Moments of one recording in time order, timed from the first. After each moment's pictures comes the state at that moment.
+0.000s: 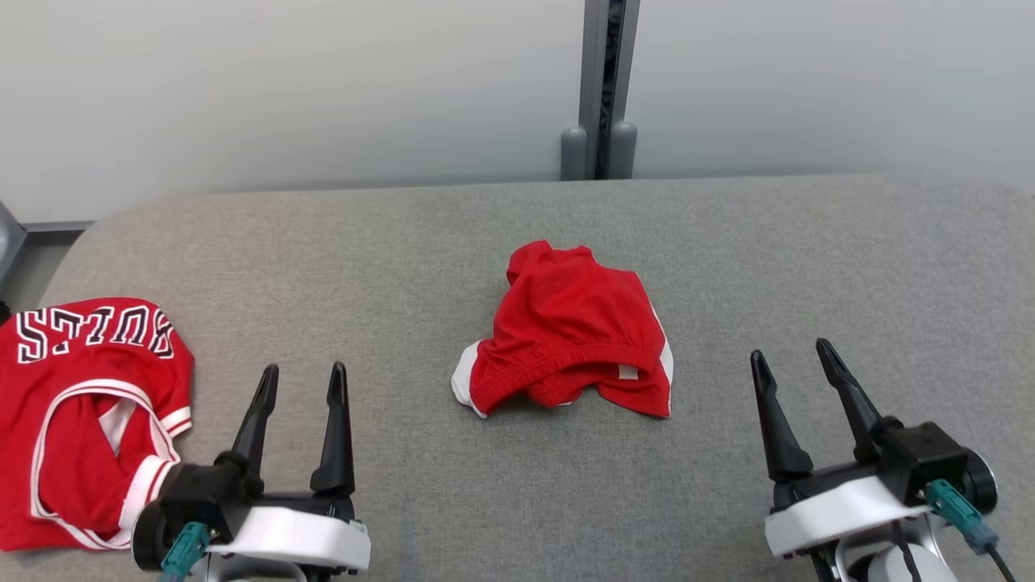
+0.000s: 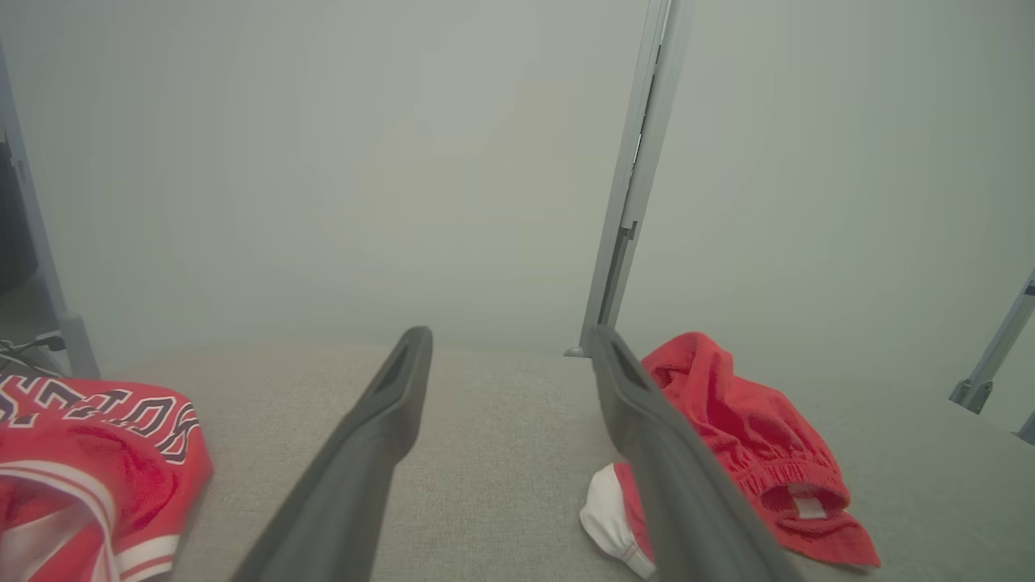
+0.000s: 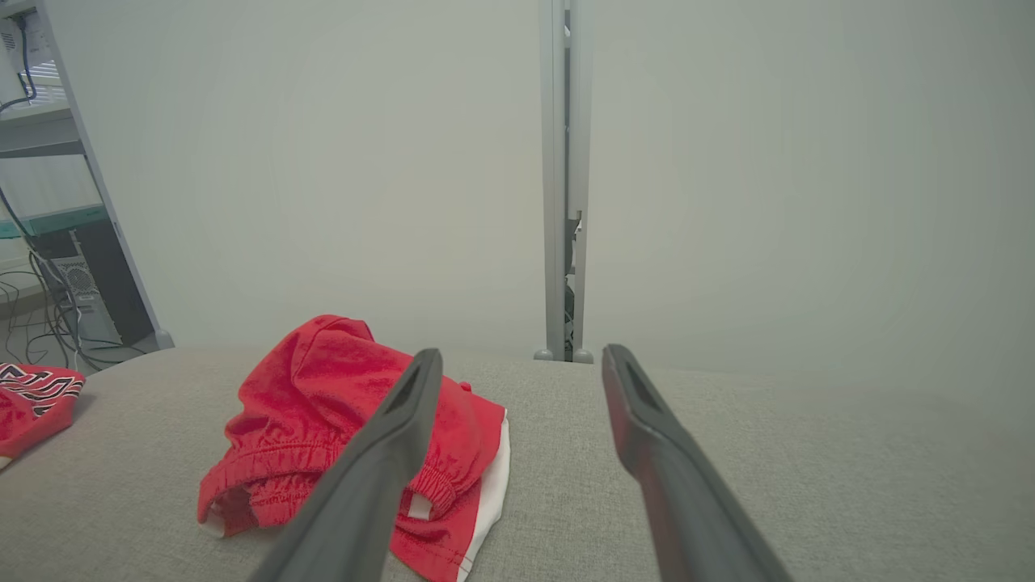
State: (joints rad) left arm -0.04 0.05 -0.12 0.11 -0.27 0.03 -0.26; right arm -0.11 -0.05 0.14 0.18 0.14 0.13 -0.26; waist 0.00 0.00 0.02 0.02
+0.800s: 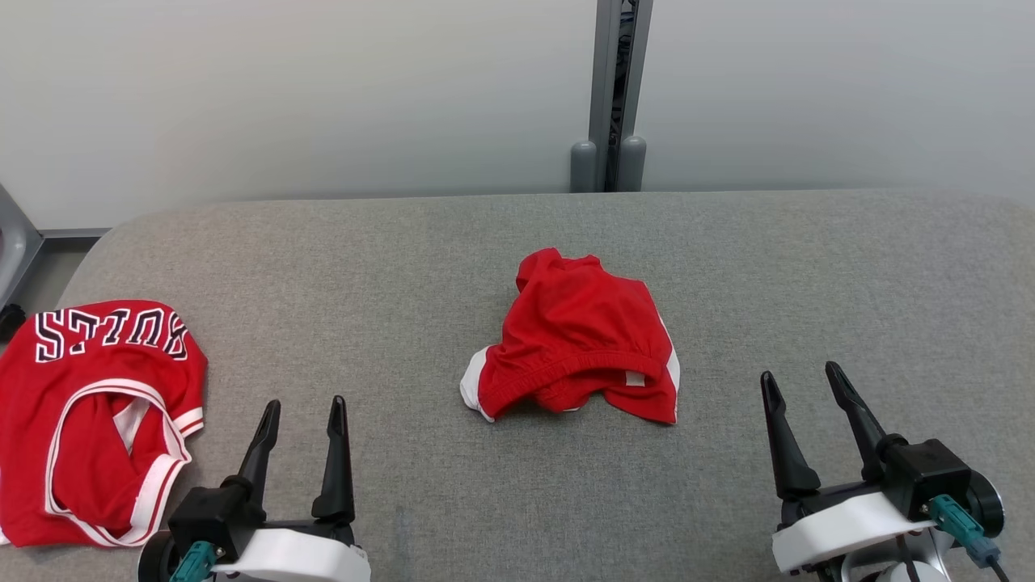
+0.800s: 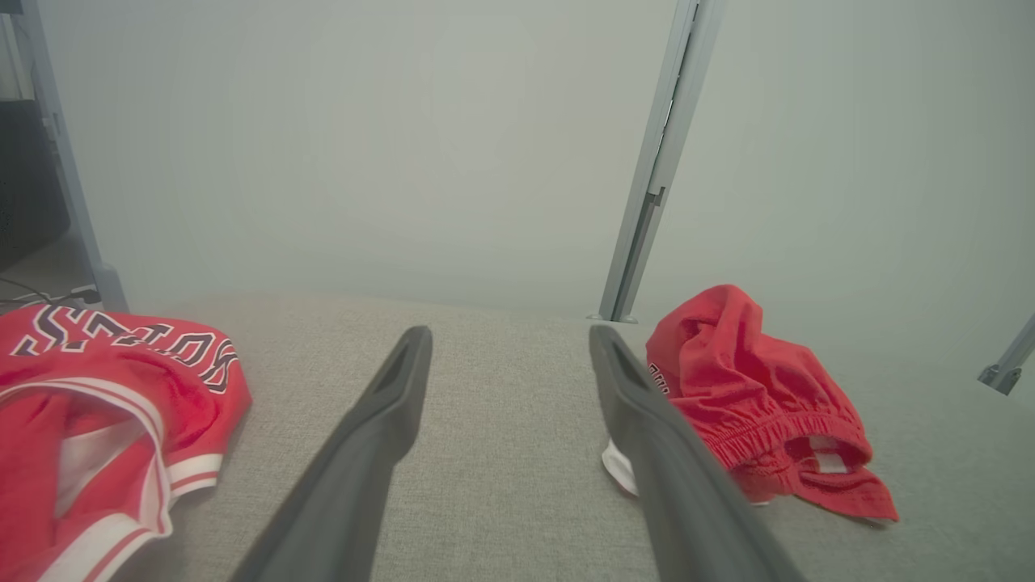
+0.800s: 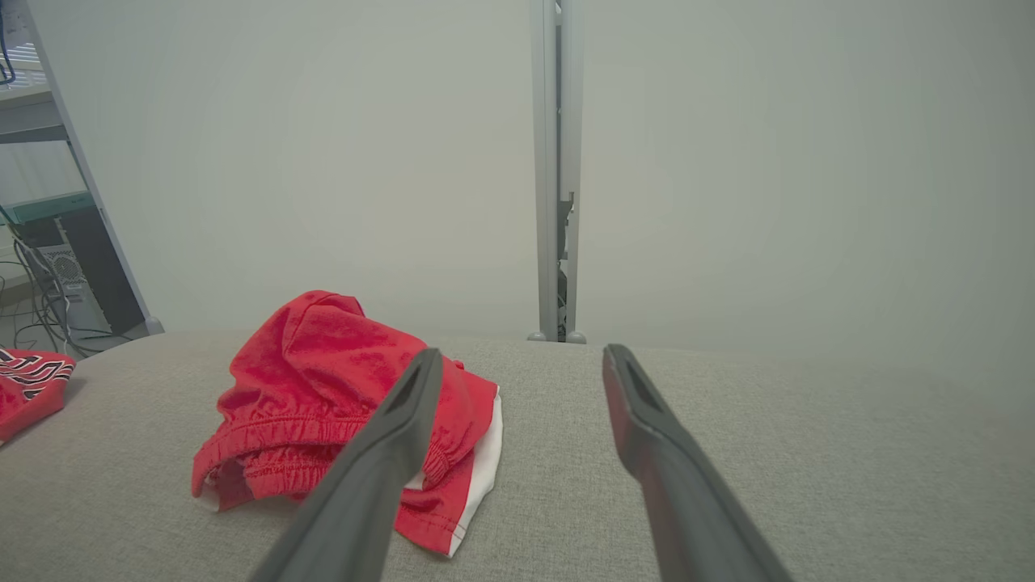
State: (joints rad) left arm 0.01 0.05 -0.13 0.16 -0.29 0.04 -0.26; right arm -0.07 -0.05 0.12 0.21 0.14 0.13 -0.26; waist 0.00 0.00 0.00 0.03
